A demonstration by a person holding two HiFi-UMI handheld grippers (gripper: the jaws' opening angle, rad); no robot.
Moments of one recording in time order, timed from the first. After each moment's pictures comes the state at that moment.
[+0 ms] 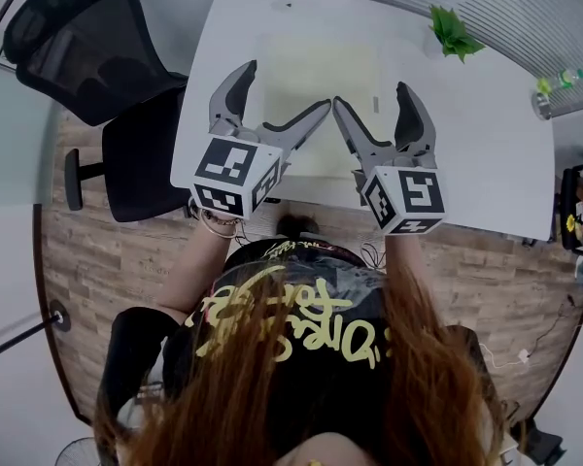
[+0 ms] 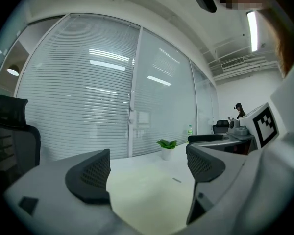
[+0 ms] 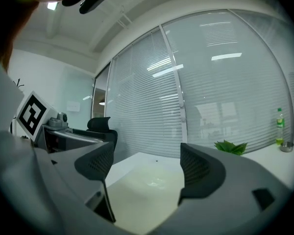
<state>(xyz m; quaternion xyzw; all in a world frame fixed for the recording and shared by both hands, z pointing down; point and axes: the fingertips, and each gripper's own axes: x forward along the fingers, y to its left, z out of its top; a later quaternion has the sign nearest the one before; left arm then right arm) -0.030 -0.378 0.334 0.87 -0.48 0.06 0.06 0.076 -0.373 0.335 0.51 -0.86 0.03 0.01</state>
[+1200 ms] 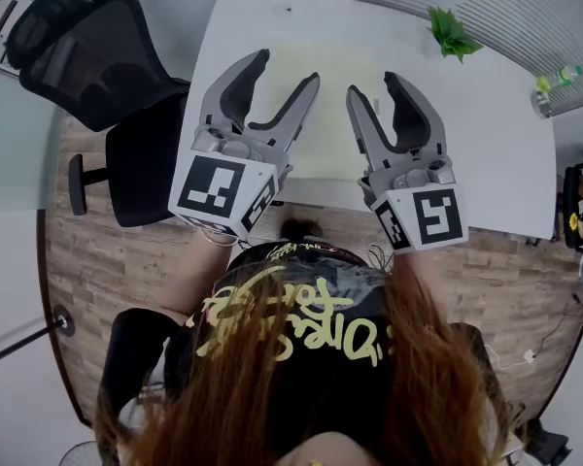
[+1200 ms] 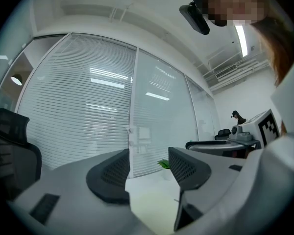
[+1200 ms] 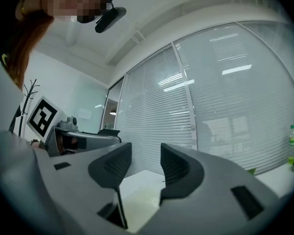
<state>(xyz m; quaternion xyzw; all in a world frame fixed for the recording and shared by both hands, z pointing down) -0.033 -0.360 0.260 0.87 -0.49 -0.02 -0.01 0.063 -0.346 0.263 0.47 -0.88 -0.05 -0.04</state>
